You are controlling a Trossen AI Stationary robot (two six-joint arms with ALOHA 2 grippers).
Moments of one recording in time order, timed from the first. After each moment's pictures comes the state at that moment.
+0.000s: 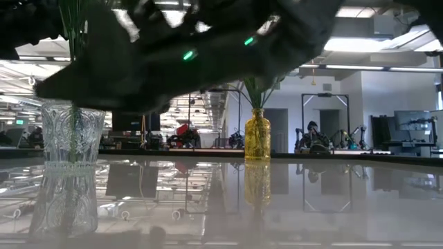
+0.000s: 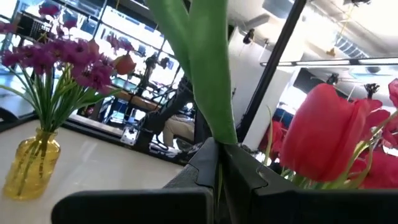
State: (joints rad) left arm 0.76 0.02 0.13 0.35 0.87 -0.77; right arm 0.29 2.33 1.48 0.62 0.18 0.03
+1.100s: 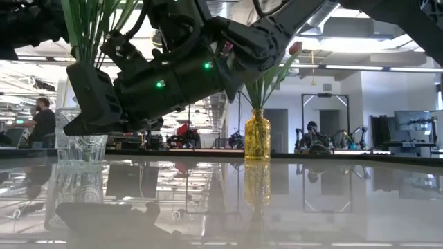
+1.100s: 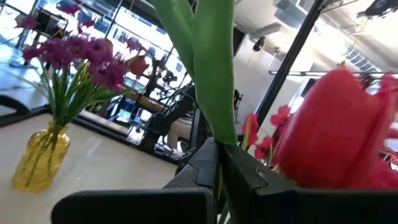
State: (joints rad) left arm 0.76 0.02 0.13 0.33 0.81 -0.80; right arm 0.18 2.44 1.68 0.42 0.18 0.05
